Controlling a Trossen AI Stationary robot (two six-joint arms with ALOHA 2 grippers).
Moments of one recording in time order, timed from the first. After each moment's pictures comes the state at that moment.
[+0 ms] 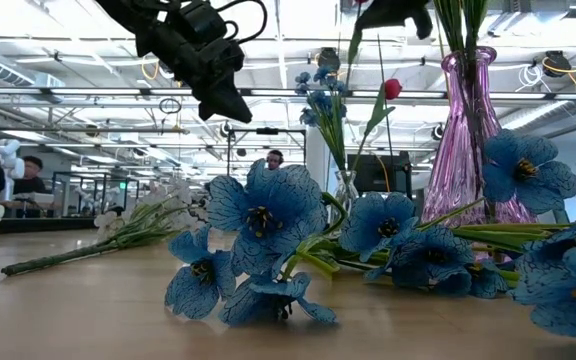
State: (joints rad) left arm 0.56 1.41 1.09 -0.41 0.37 0.09; right arm -0.21 1.16 1.15 -0.22 0.44 0.14
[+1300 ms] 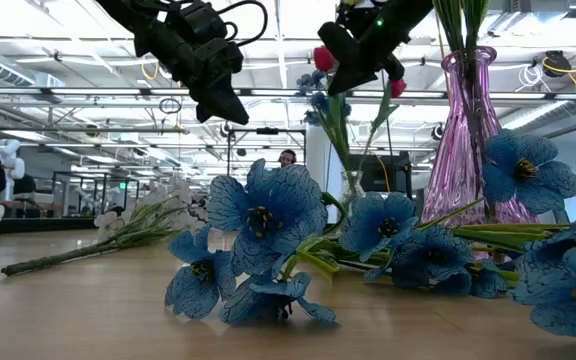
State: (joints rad) left arm 0.56 1.41 1.09 -0.45 0.39 0.09; right arm -0.21 1.48 1.24 -0.38 0.52 0.23
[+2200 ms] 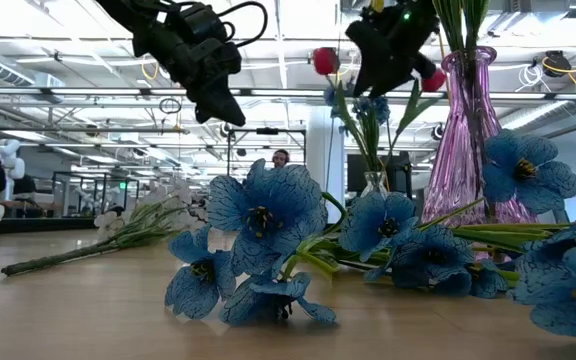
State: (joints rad) left arm 0.56 1.41 1.09 -0.49 0.42 0.14; right arm -0.21 1.38 1.23 -0.63 0.52 0.38
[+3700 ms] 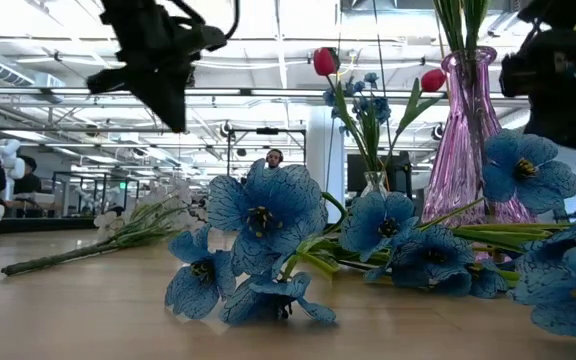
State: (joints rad) left arm -0.10 1.41 1.10 -0.92 -0.37 -1.21; right arm -0.06 0.54 0.52 -0.86 0.01 0.75
